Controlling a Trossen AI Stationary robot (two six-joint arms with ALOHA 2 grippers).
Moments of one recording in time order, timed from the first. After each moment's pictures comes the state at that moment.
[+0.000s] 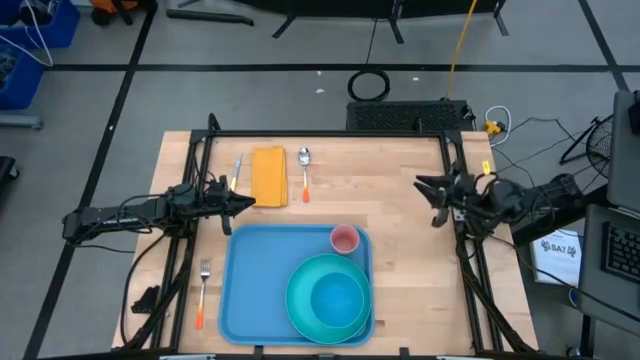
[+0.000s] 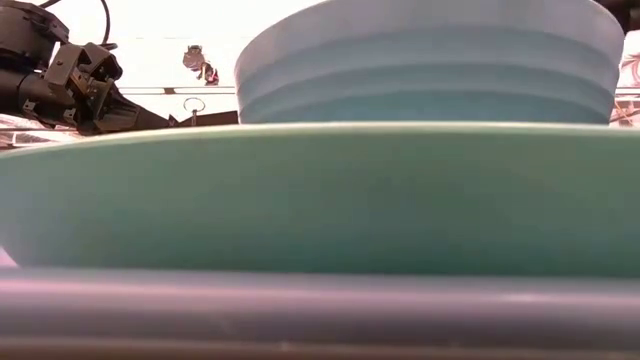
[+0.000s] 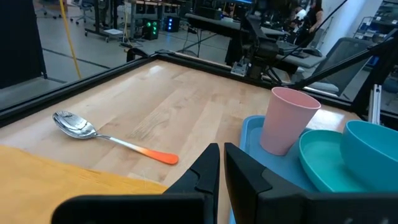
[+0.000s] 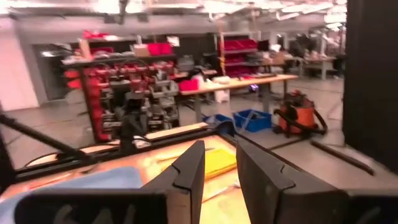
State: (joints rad) left arm 0.17 0.16 0.01 0.01 0.00 -0.22; right arm 0.29 0.22 0.32 0.01 0.67 0.04
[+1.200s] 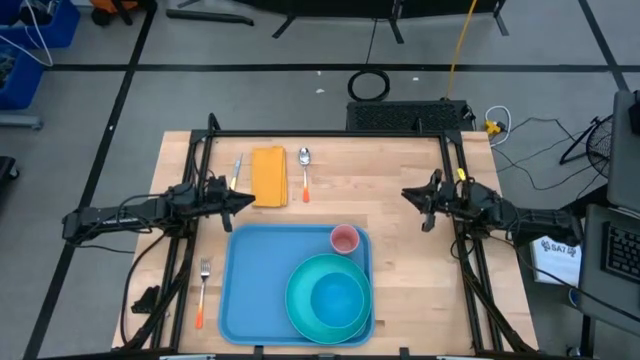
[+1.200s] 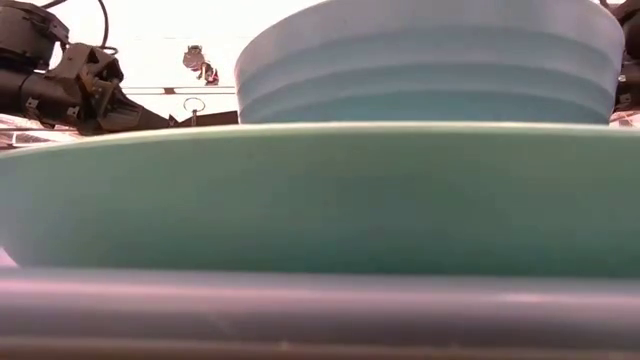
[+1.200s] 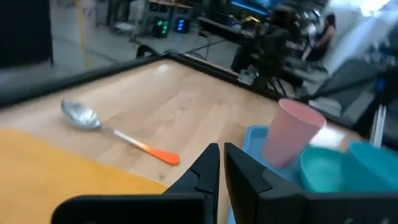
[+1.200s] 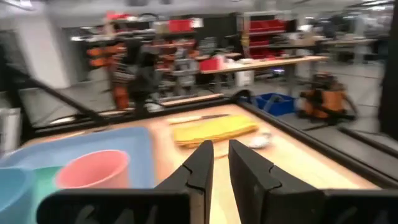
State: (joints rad) left arm 0.17 0.16 0.01 0.00 -0.04 -0.35; right arm -0.12 0.03 0.02 0.06 0.15 0.09
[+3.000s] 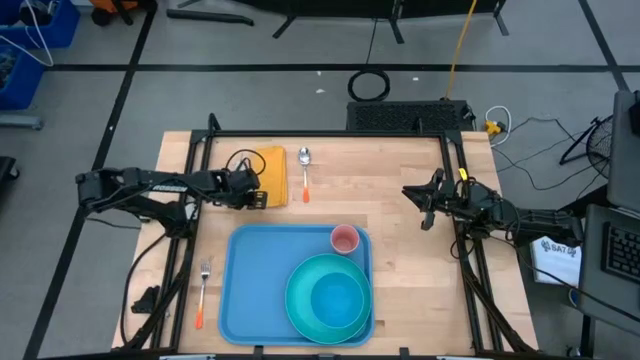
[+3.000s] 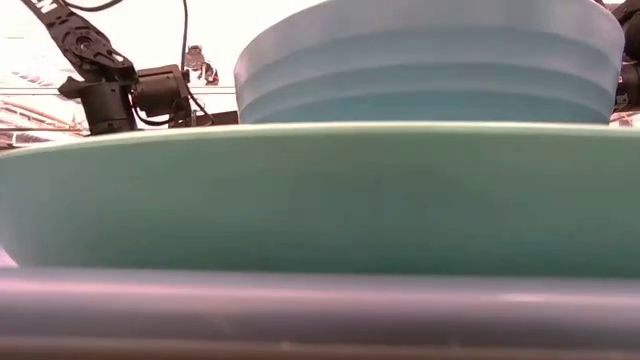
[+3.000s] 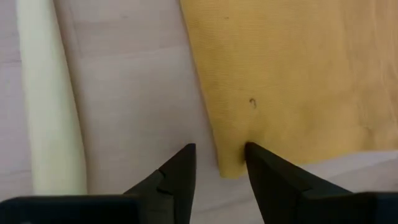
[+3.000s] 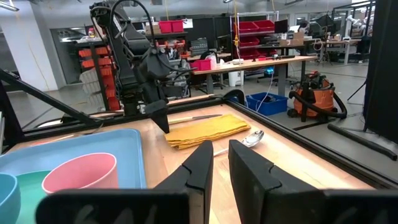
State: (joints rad) left arm 0.37 1.28 0.47 -0.42 -0.07 -1.06; right arm -0.14 0.03 0.02 0.06 0.18 0.09
